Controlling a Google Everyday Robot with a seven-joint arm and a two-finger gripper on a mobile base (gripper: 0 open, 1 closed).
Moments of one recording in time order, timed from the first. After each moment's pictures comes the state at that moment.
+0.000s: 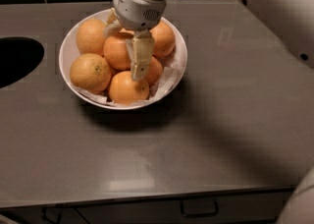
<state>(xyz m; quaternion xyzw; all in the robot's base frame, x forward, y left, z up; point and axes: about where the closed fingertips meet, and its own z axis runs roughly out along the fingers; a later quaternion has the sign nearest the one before) 0.536 0.066 0.949 -0.86 0.47 0.08 0.18</state>
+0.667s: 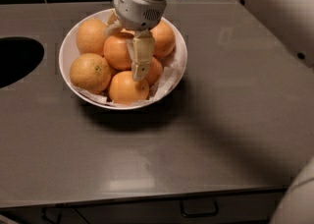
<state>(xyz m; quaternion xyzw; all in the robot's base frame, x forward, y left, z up) 0.538 0.063 0.947 -0.86 0.47 0.08 0.17</state>
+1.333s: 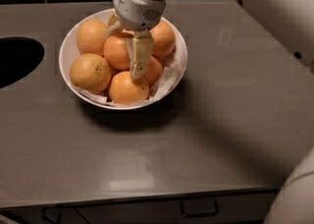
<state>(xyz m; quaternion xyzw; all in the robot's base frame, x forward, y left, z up) 0.540 0.063 0.945 -0.86 0.47 0.07 0.17</state>
